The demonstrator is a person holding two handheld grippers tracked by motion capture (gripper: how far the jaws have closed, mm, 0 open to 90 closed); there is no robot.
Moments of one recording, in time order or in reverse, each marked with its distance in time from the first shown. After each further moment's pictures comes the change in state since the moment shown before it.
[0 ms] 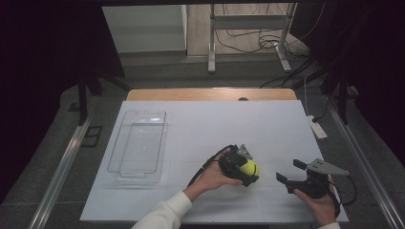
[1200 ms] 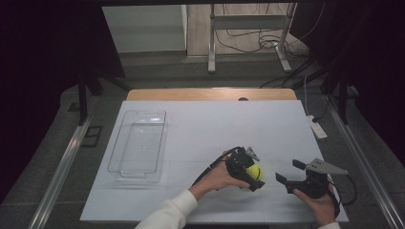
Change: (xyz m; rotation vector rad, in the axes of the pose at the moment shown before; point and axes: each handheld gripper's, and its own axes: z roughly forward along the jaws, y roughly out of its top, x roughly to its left) left arm -0.004 0.010 0.029 0.077 -0.052 -0.007; right arm 0.000 0.000 0.002 0.010 0.009 -0.002
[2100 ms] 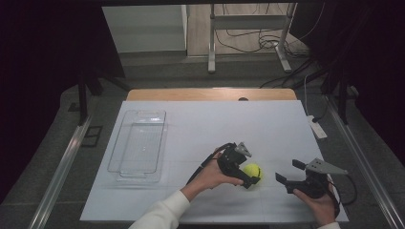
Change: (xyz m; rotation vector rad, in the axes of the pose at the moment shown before) left arm 0.002 -0.006 -0.032 -0.093 0.006 -0.016; right arm 0.000 0.000 0.000 0.000 0.001 -0.001
